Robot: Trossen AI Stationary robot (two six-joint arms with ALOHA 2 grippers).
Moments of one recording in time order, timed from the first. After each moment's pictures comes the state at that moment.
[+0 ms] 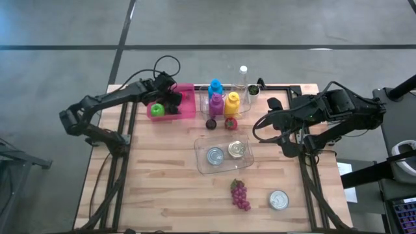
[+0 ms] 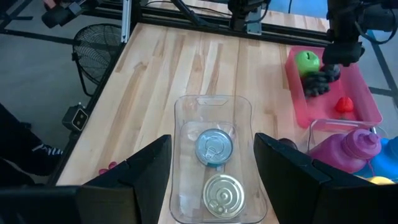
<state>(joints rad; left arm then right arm) 0.65 1.41 1.01 -0.63 -0.35 -0.47 0.20 1.22 1.68 -1.12 0.03 0.02</state>
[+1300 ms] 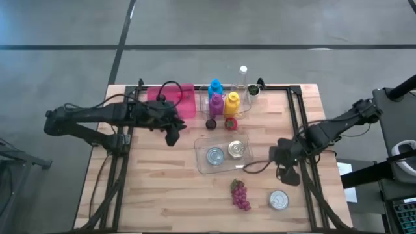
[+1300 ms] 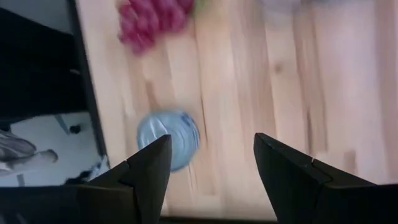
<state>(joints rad) 0.04 1.13 1.09 -0.64 -0.14 -0.42 0.47 1.13 1.09 -1.16 -0.14 0.70</state>
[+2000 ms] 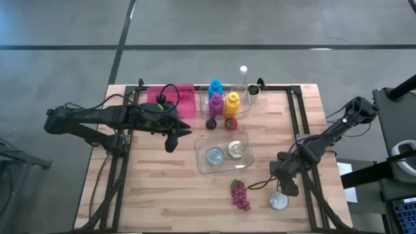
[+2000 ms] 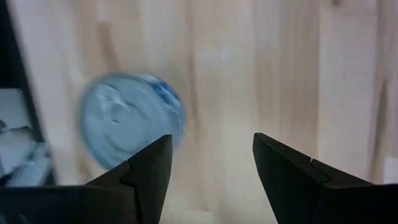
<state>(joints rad) -0.03 1.13 1.09 -0.47 -0.07 -0.32 0.64 1.15 0.68 -0.79 -0.13 0.82</state>
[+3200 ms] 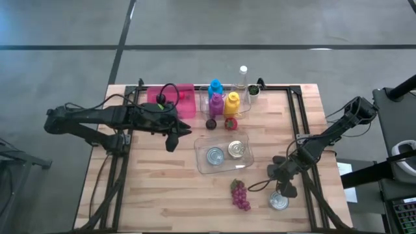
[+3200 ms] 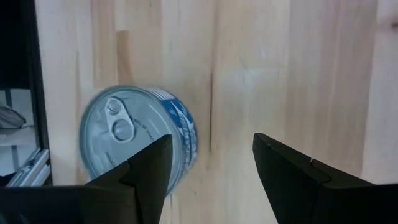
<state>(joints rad) -0.03 1.13 1.09 -0.47 -0.08 -0.39 0.64 1.15 0.53 -0.53 -0.16 0.76</state>
